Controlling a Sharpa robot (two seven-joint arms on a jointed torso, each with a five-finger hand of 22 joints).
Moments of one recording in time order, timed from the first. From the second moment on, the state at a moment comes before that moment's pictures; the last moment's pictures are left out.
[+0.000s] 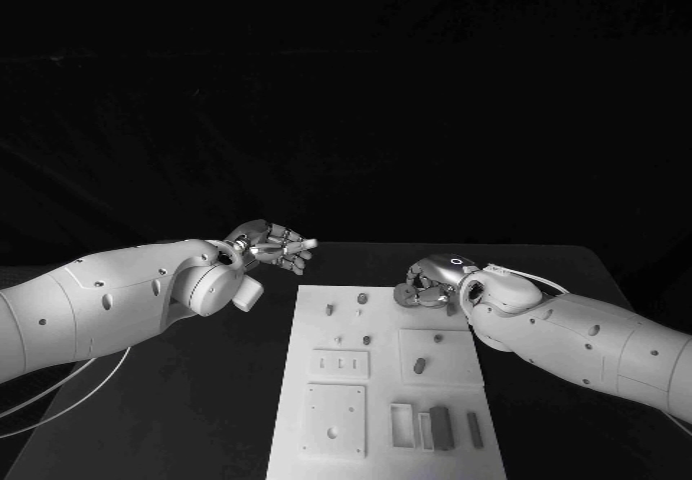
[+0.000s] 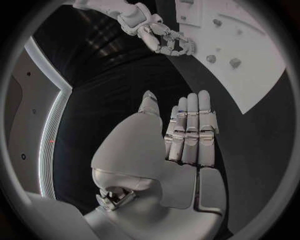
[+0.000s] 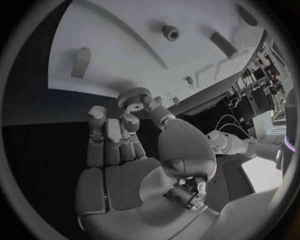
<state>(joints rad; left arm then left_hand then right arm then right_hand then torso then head) 1.41 -0.76 -0.22 1.24 -0.24 -0.19 0.10 1.46 -0.01 -0.17 0.29 0.05 0.78 0.19 0.40 0.38 1.15 0.12 0.13 0.17 1.06 0.07 0.31 0.79 0.06 1.03 -0.02 0.23 0.85 1.21 -0.54 -0.10 1.06 -1.62 -0.29 -0.08 0.97 0.02 0.46 -0.29 0.18 0.84 0.12 0.30 0.45 1.12 0.04 1.24 0.97 1.13 -0.06 1.55 0.99 0.20 1.07 -0.03 1.08 1.31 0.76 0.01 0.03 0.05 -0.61</state>
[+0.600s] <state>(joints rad) 1.41 -0.76 -0.22 1.24 -0.24 -0.19 0.10 1.46 -0.01 -0.17 0.29 0.05 0.78 0.19 0.40 0.38 1.15 0.12 0.13 0.18 1.06 0.07 0.31 0.79 0.06 1.03 -0.02 0.23 0.85 1.21 -0.54 -0.10 1.17 -1.69 -0.33 -0.11 0.97 0.01 0.47 -0.29 0.18 0.86 0.11 0.30 0.45 1.13 0.03 1.24 0.97 1.15 -0.07 1.55 0.99 0.20 1.07 -0.04 1.08 1.31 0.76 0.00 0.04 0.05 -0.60</state>
